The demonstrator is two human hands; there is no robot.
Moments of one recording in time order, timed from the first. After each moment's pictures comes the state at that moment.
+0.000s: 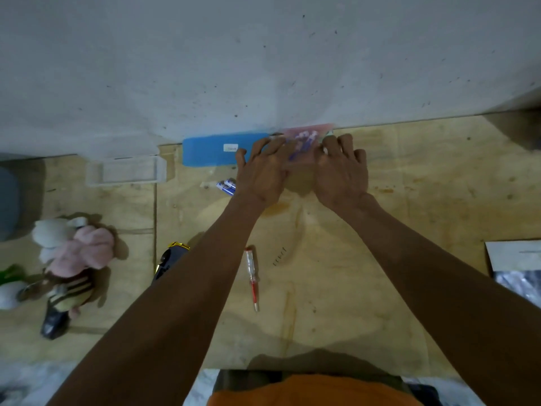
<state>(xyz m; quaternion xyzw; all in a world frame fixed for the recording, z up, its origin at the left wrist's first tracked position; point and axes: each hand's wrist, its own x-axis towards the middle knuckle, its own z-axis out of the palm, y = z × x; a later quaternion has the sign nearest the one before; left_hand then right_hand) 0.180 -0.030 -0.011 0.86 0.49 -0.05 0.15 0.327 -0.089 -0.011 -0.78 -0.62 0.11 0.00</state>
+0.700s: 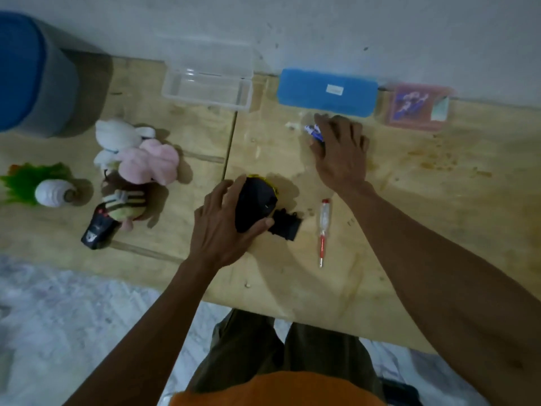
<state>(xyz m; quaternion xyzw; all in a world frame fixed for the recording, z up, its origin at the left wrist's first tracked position) -0.088 -0.181 -0.005 0.71 0.65 0.03 0.27 0.165 -0.090 -0.074 -0.72 -0.68 0.05 0.11</state>
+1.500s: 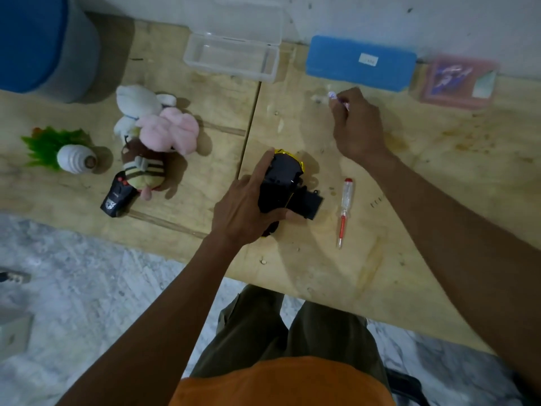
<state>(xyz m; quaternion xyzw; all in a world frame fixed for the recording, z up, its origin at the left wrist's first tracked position) -0.089 -0.190 -0.012 0.68 0.65 0.01 0.35 0.138 -0.080 -0.050 -0.71 -0.60 0.29 0.24</state>
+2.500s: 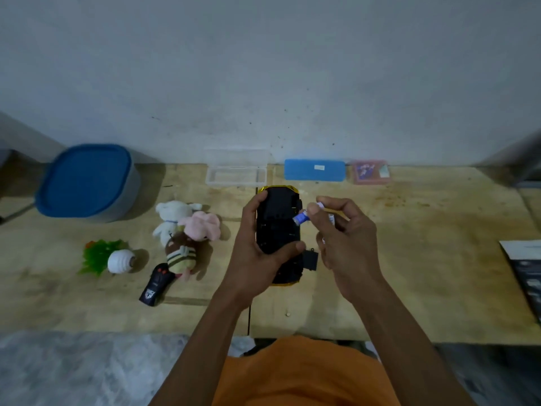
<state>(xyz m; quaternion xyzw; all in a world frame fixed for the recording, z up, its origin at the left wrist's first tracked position) -0.121 -0.216 0.149 0.55 0.45 0.36 0.60 0.028 -0.247 0.182 -0.63 -0.25 0.45 0.58</state>
